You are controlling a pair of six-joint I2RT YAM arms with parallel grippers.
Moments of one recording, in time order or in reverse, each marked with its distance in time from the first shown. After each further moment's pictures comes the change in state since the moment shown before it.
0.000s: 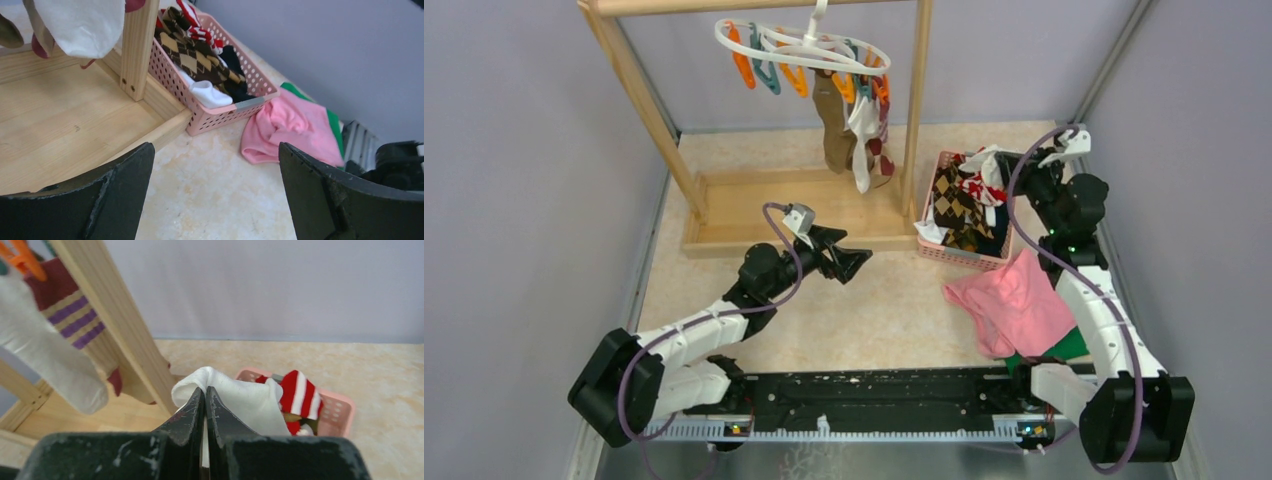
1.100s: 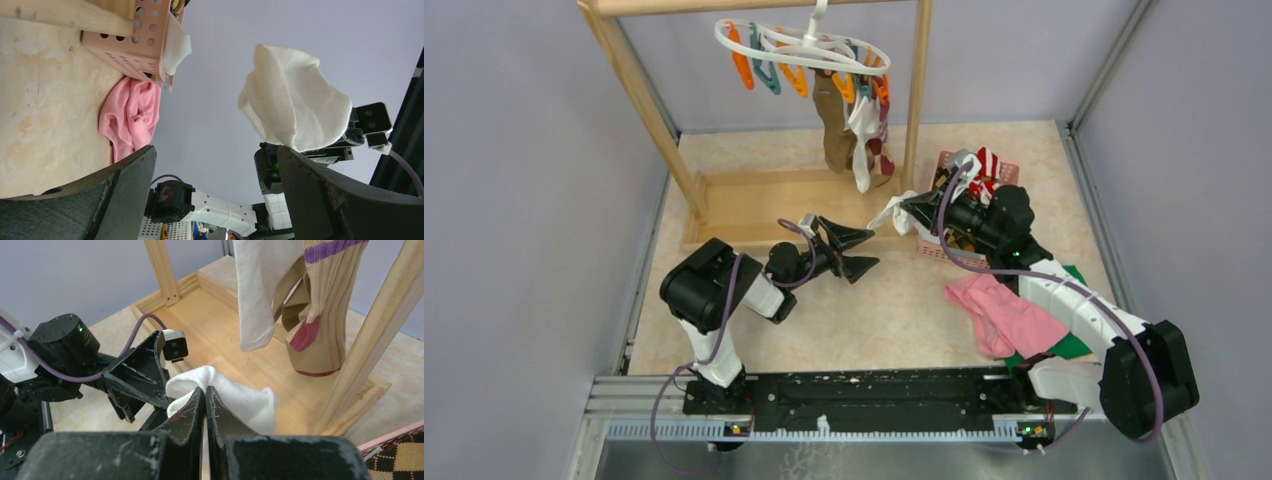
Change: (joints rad) left arm 0.089 0.686 0.008 0.673 0.185 -1.409; right arm 0.421 0.140 -0.052 0.116 -0.279 -0.109
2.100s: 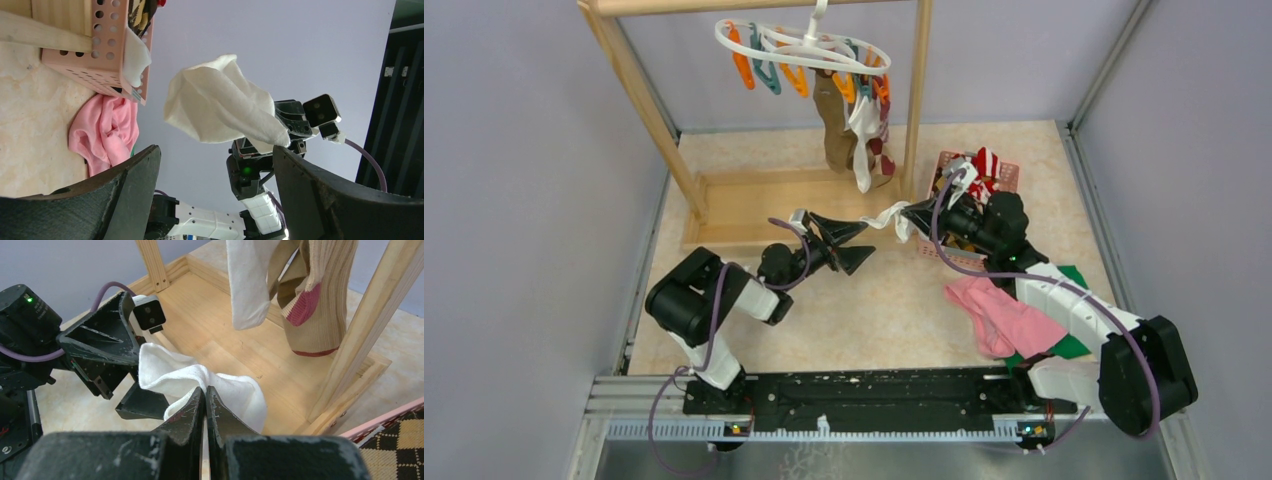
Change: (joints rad) left arm 0.000 -0.094 -0.024 0.014 -0.091 -0.021; right arm 0.009 0.014 -0.055 0.019 0.040 -0.023
